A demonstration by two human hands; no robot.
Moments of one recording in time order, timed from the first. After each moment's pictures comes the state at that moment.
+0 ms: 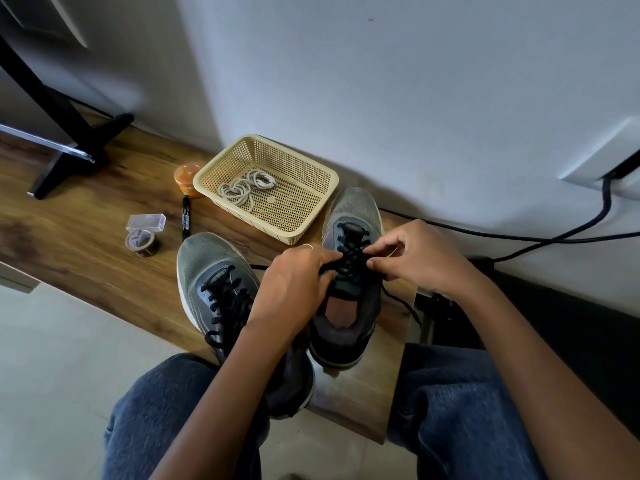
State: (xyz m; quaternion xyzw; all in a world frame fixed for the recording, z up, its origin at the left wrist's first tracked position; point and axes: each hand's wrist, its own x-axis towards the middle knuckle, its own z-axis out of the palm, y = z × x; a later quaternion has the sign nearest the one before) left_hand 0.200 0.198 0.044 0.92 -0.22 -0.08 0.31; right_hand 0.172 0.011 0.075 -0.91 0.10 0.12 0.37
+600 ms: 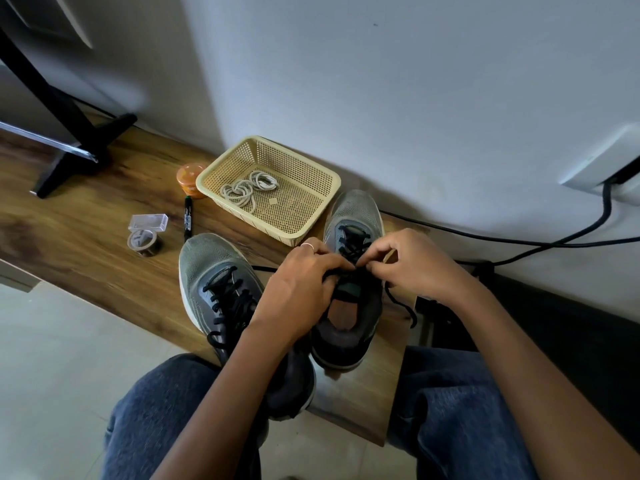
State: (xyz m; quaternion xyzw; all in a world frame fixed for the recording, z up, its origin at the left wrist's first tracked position) left_hand 0.199 0.200 0.041 0.90 -0.26 -0.10 0.32; right_hand 0.172 0.019 0.074 -0.93 0.05 0.13 0.33
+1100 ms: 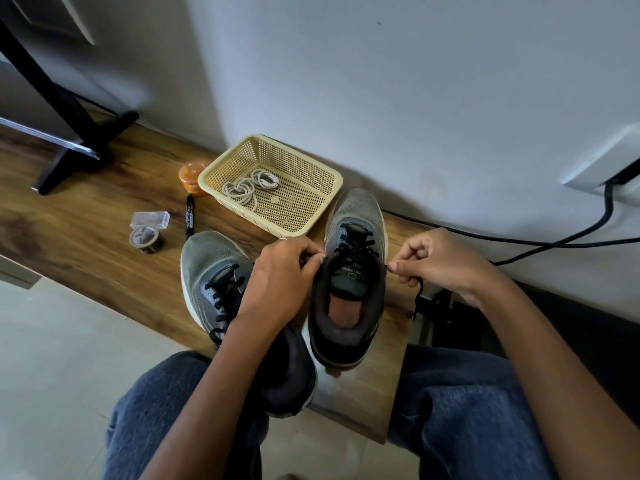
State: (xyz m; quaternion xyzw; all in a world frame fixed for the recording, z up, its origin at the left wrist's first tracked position) left_hand 0.211 0.212 0.041 0.90 -0.14 -0.08 0.40; right_hand 0.163 -0.003 0.076 -0.85 0.20 0.15 0.46
